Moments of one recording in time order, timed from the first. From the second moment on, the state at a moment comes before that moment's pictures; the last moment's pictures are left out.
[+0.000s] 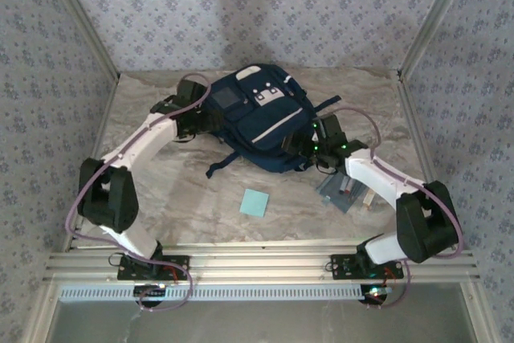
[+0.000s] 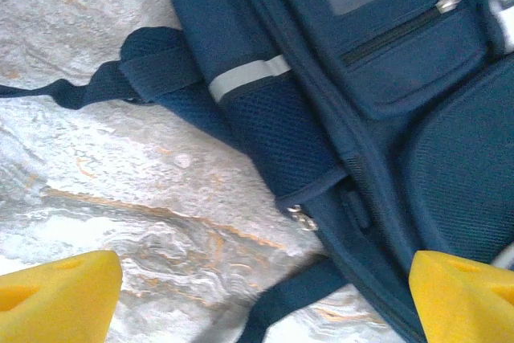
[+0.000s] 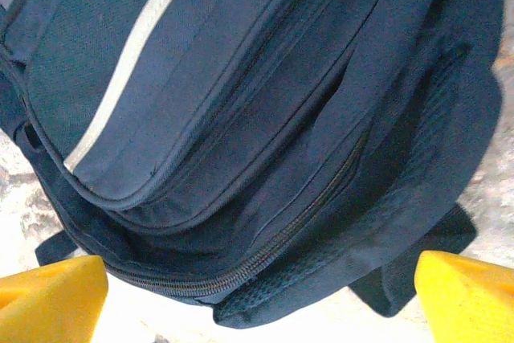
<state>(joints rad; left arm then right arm) -0.37 1.63 1.34 -0.68 -0.04 -0.56 0.41 1.41 0.88 -0.32 -0.14 0.70</state>
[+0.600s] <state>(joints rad) -0.50 1.81 1.40 -0.52 0.04 -0.77 0.27 1.74 1.26 -0.41 -0.14 0.33</state>
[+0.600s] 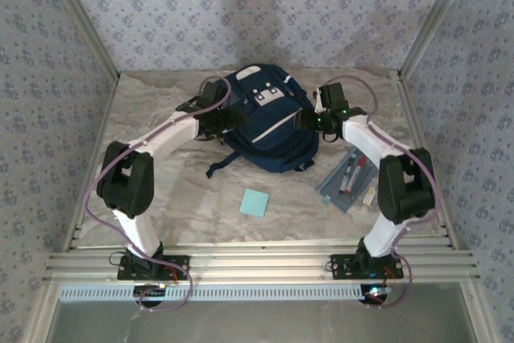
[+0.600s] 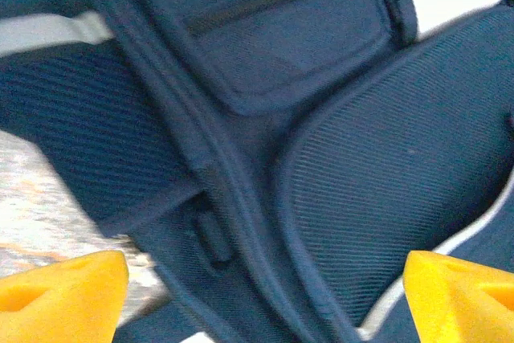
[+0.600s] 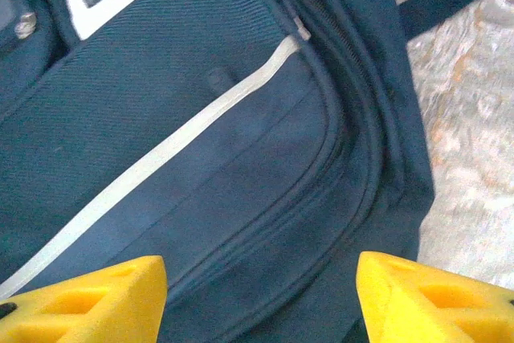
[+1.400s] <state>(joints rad) -0.42 2.03 1.53 -0.39 -0.05 -0.82 0.46 1.81 1.14 -0.33 -0.23 0.52</state>
